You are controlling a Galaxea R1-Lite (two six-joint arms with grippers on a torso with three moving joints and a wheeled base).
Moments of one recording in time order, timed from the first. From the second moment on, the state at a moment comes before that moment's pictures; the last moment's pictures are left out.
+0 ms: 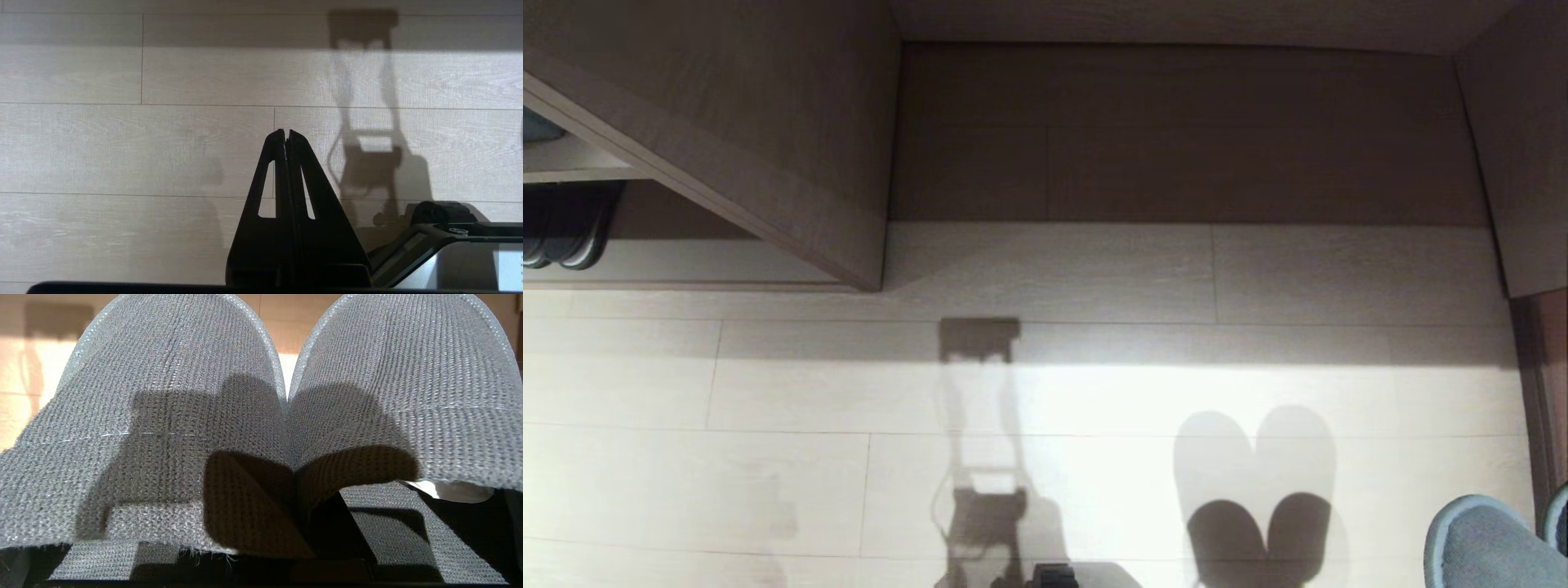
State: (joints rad) left arm 0.00 0.00 0.00 -0.01 0.00 -0.02; right arm 0.02 0.00 0.00 0.00 -0.01 0.00
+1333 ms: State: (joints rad) left arm 0.00 0.00 0.00 -0.01 0.00 -0.02; right arm 0.02 0.00 0.00 0.00 -0.01 0.00
